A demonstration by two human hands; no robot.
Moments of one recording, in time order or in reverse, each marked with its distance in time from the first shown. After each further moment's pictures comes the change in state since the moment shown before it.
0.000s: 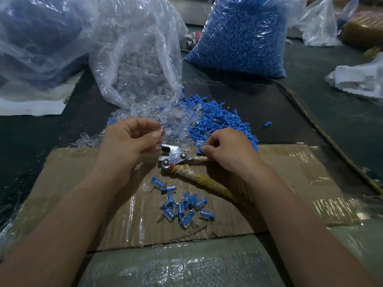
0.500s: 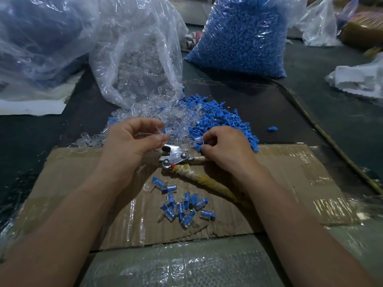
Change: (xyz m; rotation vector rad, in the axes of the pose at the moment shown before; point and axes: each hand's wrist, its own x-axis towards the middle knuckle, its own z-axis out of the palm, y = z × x) left_hand -0.010 0.009 0.009 0.019 0.008 0.027; right_hand 0.001 -0.002 0.004 0.015 0.103 -0.062
